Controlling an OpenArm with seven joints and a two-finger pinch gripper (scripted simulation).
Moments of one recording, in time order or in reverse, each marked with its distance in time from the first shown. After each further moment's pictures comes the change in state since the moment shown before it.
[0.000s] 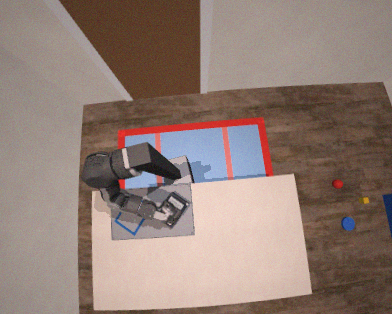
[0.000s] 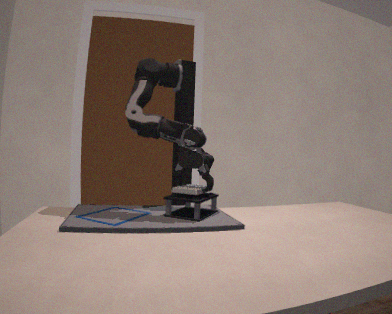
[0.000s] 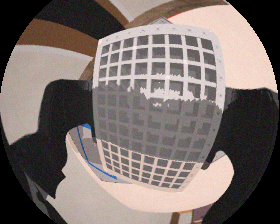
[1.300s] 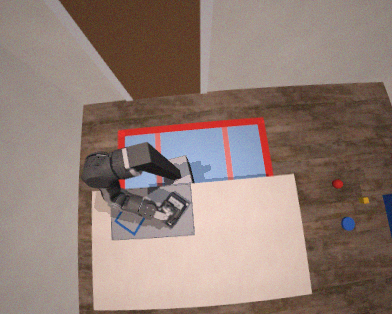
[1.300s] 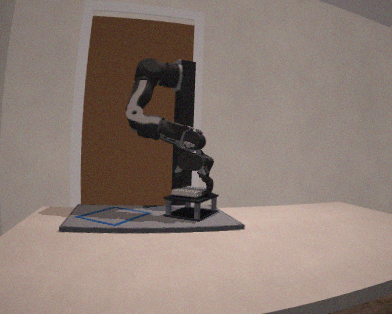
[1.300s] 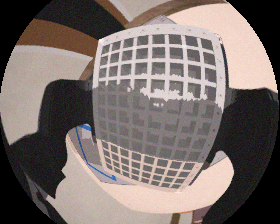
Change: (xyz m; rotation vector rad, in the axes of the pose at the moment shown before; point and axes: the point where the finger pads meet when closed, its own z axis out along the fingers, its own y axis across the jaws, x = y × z) arm 0.000 -0.001 0.007 0.001 -0.001 0.004
